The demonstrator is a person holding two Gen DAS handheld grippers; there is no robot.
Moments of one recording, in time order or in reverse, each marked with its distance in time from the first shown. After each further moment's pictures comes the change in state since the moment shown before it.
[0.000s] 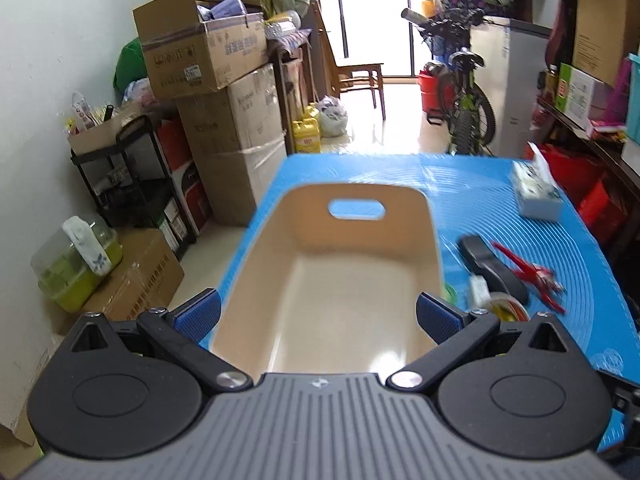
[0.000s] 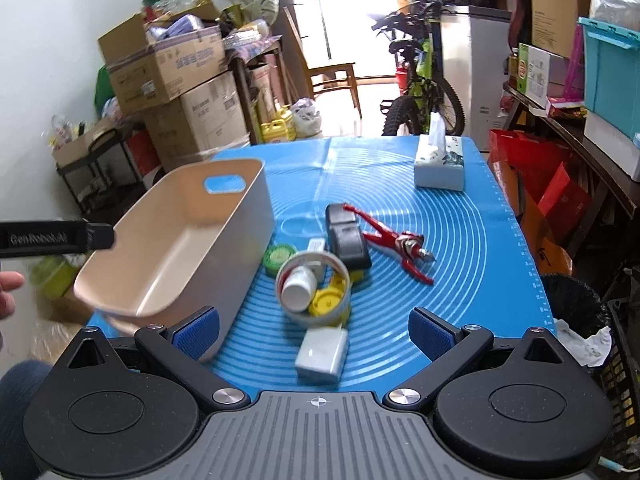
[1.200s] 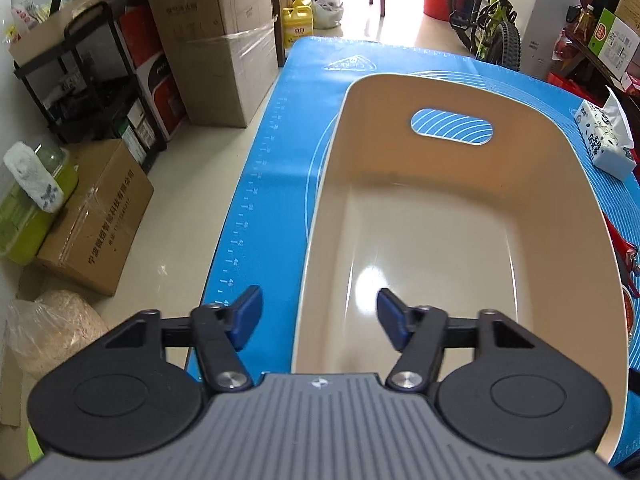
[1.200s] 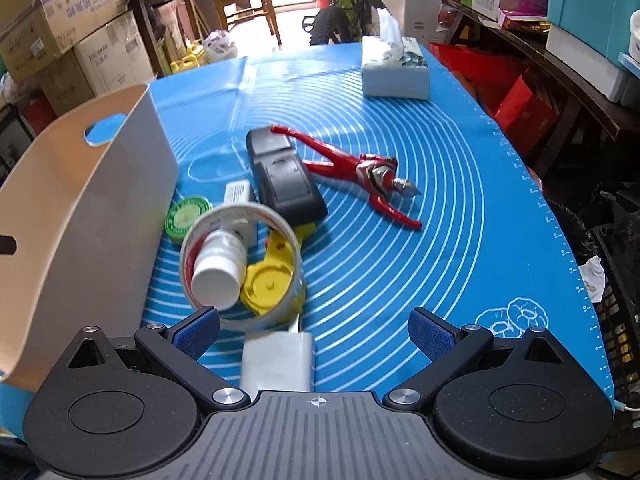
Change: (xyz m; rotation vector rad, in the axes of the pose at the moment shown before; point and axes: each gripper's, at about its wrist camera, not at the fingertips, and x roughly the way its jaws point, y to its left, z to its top) left arm 0.158 0.091 0.006 -0.017 0.341 -0.112; right arm 0.142 -0.005 -0.003 0.126 0.231 -0.222
